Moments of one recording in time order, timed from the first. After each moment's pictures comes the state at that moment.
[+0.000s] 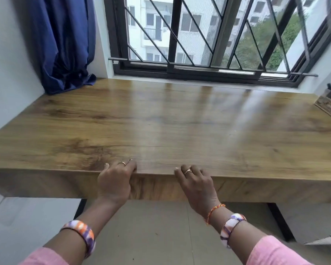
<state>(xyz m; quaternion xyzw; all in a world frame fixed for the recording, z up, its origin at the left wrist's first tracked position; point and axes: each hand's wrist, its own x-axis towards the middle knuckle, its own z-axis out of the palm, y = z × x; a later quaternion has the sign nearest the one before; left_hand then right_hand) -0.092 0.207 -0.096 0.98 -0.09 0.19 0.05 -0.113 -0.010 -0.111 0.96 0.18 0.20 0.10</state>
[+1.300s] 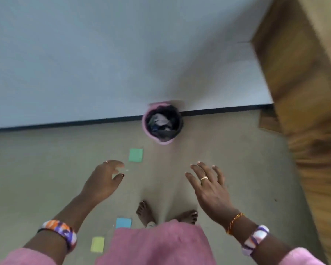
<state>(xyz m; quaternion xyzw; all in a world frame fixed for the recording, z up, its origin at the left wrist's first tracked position) -0.522 0.162 -0.230 0.67 0.65 0.00 0.35 -0.234 0.072 -0.254 0.62 0.78 -0.02 -0.06</state>
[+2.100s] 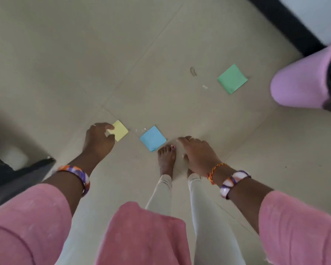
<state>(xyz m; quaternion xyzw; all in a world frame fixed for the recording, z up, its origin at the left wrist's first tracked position) -0.773 -0.084 -0.534 0.16 0.91 0.06 0.37 -0.541 0.052 -0.536 0.25 0.86 -0.31 0.31</state>
